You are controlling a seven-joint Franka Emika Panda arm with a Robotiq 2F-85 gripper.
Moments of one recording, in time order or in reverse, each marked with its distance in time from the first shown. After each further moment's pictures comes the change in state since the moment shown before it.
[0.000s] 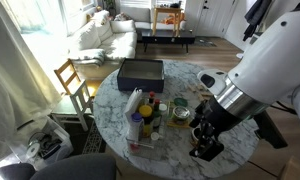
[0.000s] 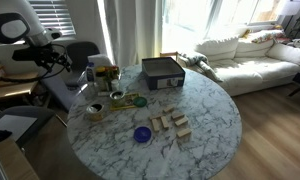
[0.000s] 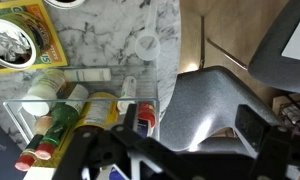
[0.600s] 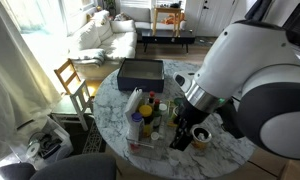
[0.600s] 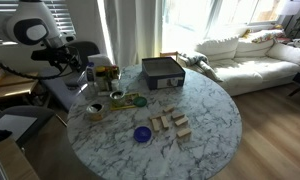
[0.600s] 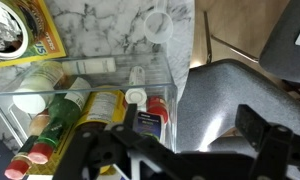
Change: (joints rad) arm -0.048 0.224 0.027 0.176 -0.005 0.011 0.021
